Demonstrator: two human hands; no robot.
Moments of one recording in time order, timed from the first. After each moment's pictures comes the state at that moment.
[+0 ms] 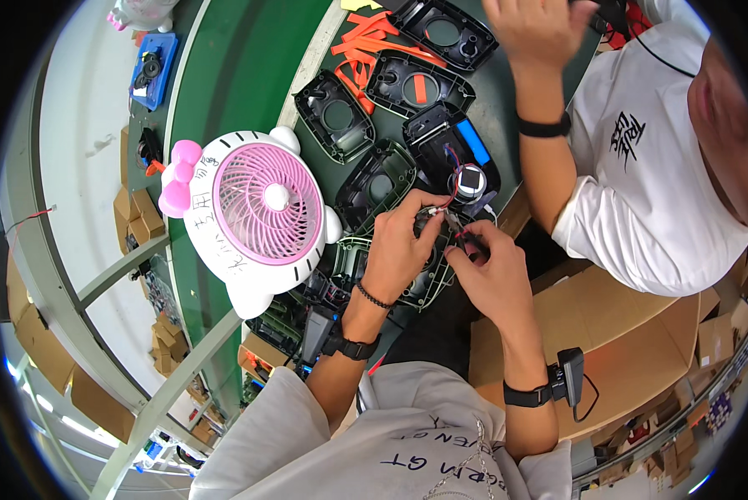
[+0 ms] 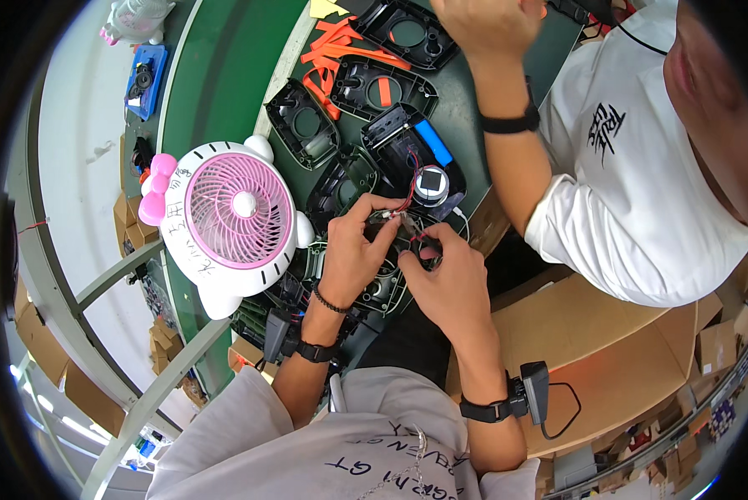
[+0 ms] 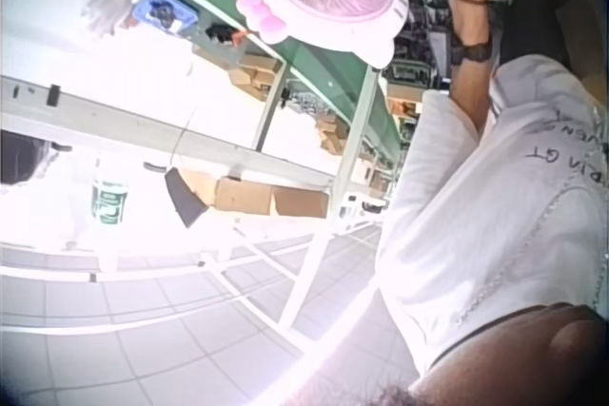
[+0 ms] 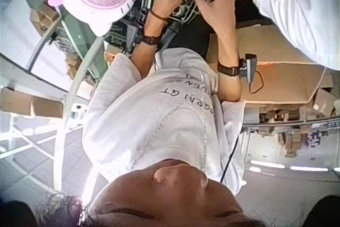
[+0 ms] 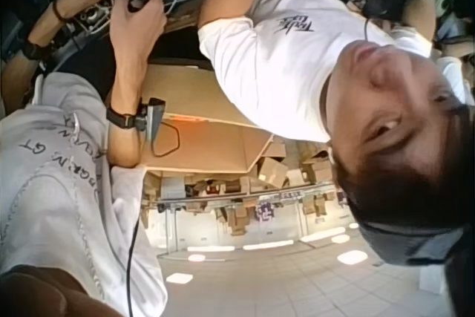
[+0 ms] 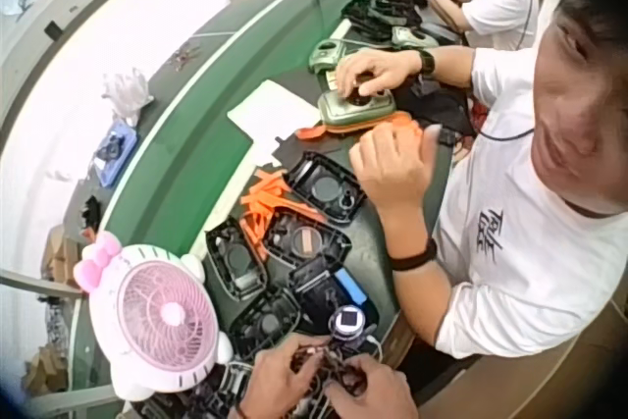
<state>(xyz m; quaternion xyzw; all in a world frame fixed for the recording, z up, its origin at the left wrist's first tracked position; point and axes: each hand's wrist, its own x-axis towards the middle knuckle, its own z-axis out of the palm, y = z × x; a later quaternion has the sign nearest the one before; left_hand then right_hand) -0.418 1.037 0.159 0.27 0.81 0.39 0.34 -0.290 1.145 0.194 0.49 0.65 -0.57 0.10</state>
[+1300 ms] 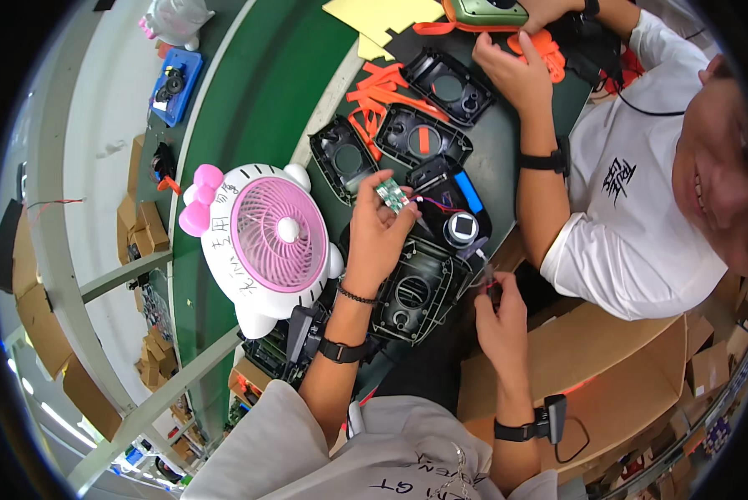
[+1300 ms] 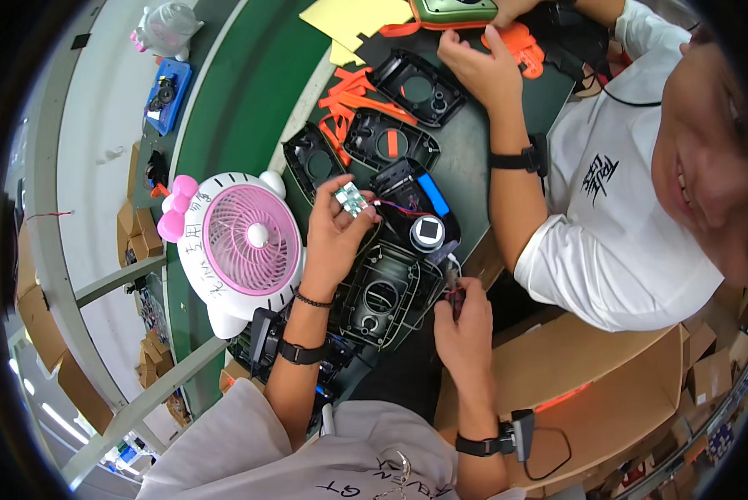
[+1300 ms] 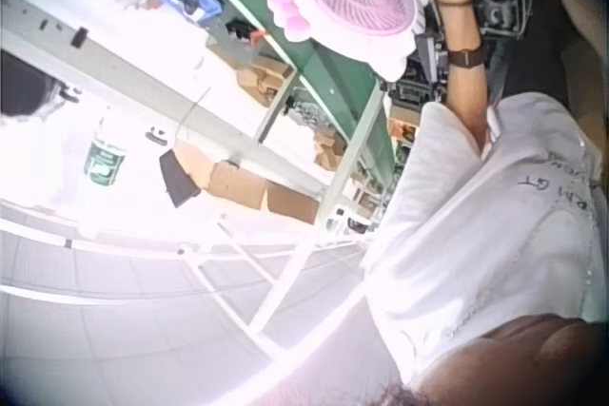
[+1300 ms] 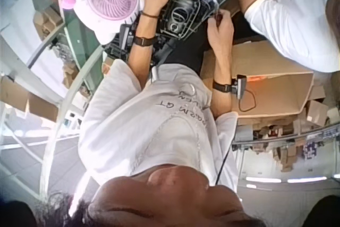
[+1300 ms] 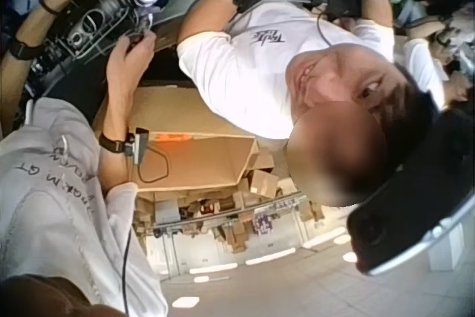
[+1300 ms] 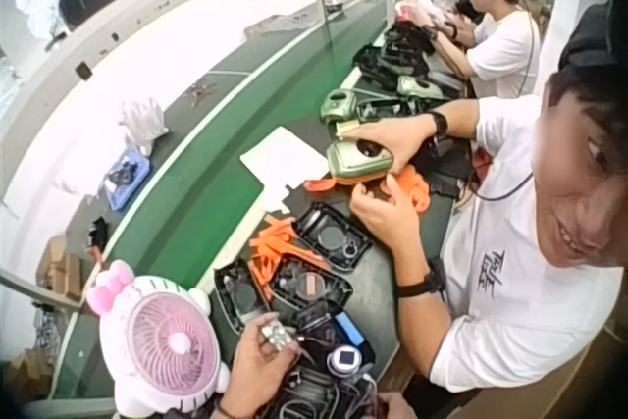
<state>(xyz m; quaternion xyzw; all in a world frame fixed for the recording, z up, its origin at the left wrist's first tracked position) -0.468 1.059 0.142 0.11 0.71 0.61 0.34 -0.248 1.136 0.163 0.49 0.65 -0.58 0.01</state>
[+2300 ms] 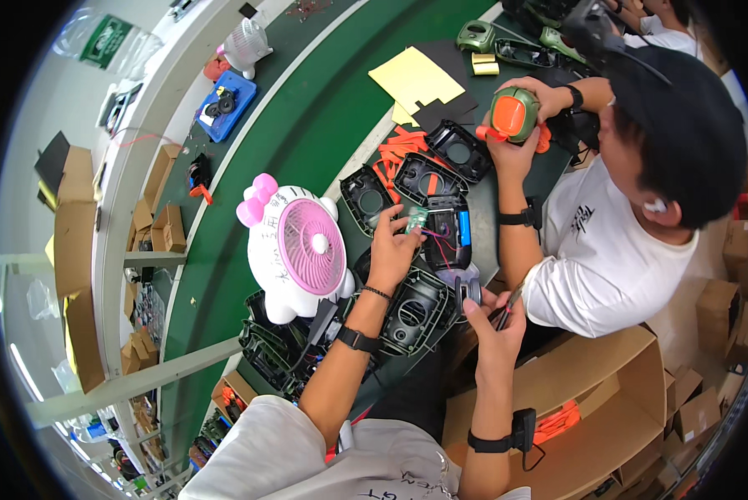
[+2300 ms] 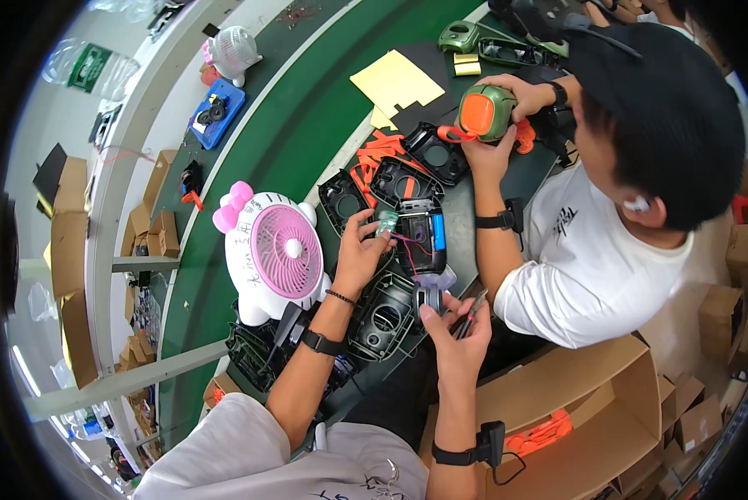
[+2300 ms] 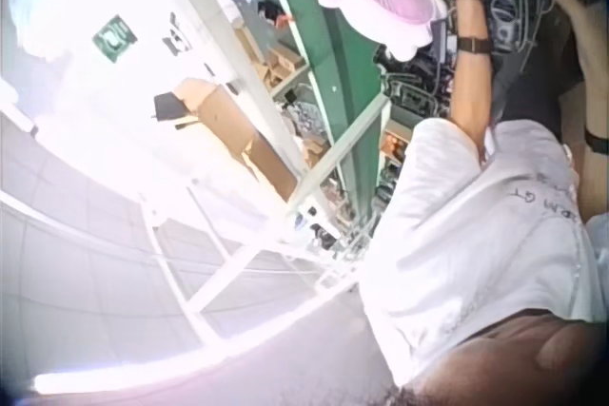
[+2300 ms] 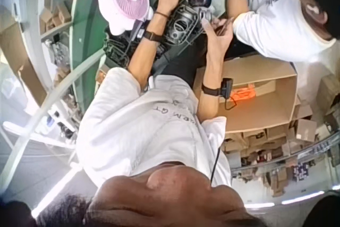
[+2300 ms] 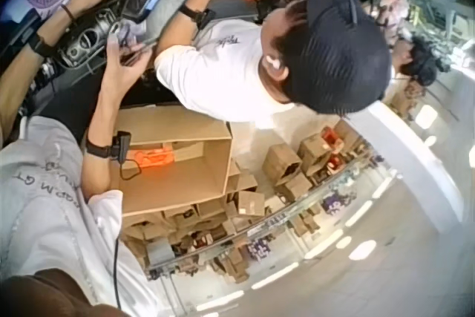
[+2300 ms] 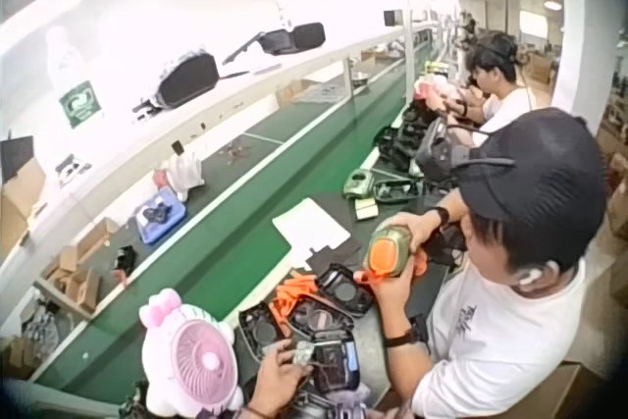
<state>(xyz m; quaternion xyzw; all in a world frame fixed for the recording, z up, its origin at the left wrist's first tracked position) -0.463 1.059 0.137 0.08 0.74 0.60 0.29 -0.261 1.127 0.221 0.45 0.37 -0.76 -0.29</state>
